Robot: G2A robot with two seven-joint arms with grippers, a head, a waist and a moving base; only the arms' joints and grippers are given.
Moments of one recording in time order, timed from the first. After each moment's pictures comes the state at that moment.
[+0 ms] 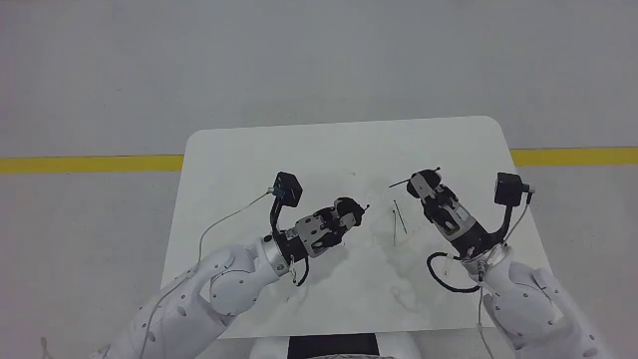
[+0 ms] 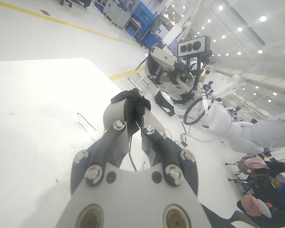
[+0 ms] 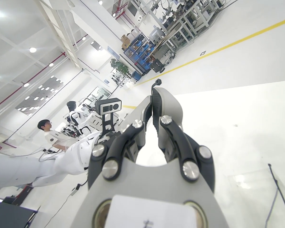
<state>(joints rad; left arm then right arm) 1.42 -0.95 -0.81 -1.93 0.44 -0.34 -0.03 -1.90 -0.91 1.41 -2.13 -0.30 -0.34 0.01</state>
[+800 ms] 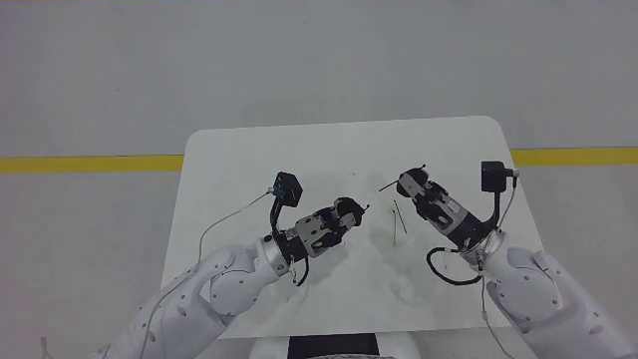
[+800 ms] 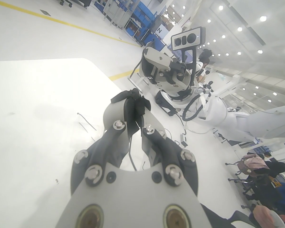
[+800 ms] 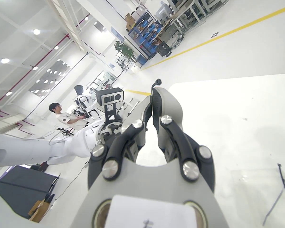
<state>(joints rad) 1.42 -0.95 -0.81 -1.93 0.44 -0.34 -0.03 -1.79 -0.80 1.34 -2.10 -0.20 -0.34 0.07</state>
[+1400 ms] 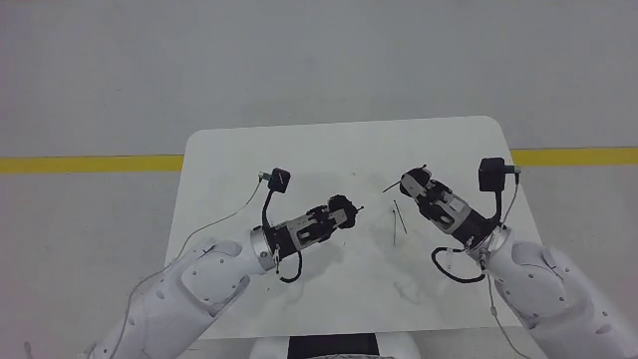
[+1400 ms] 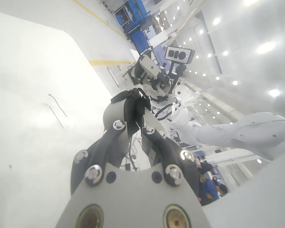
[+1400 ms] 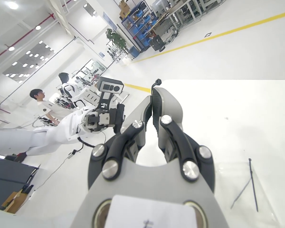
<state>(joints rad) 1.44 -0.93 -0.92 -1.94 -0.06 -0.34 -0.33 -1.79 -0.77 1.37 -2.11 -0.28 -0.34 0.13</state>
